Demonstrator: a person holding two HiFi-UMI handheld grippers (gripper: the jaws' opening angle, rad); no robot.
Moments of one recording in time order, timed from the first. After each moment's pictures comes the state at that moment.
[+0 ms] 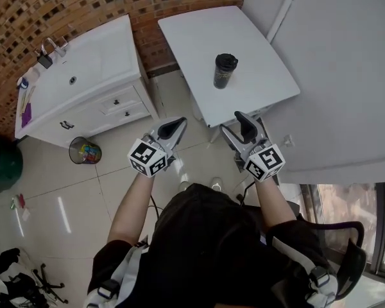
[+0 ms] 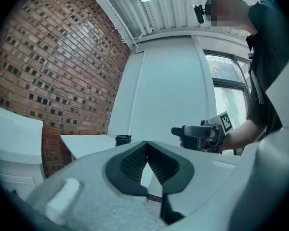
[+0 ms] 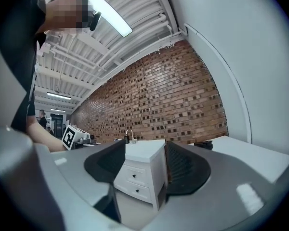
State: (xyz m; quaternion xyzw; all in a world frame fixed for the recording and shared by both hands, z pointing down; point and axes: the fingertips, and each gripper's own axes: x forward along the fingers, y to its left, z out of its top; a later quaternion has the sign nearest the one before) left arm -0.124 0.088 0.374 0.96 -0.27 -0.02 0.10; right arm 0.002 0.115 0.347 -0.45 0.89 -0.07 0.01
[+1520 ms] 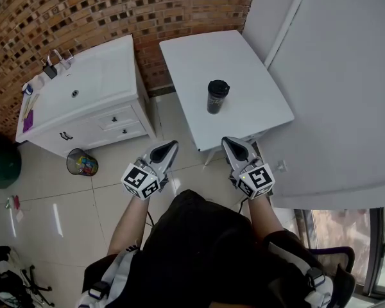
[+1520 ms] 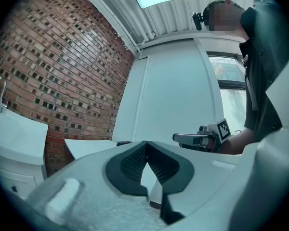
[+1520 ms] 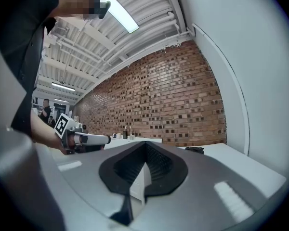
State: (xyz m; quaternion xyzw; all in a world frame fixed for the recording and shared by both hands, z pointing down) left arm -0.114 0.092 0.353 0.94 -0.31 -0.05 0.09; right arm 0.031 0.099 0.345 -0.43 0.90 -0.03 -0.02
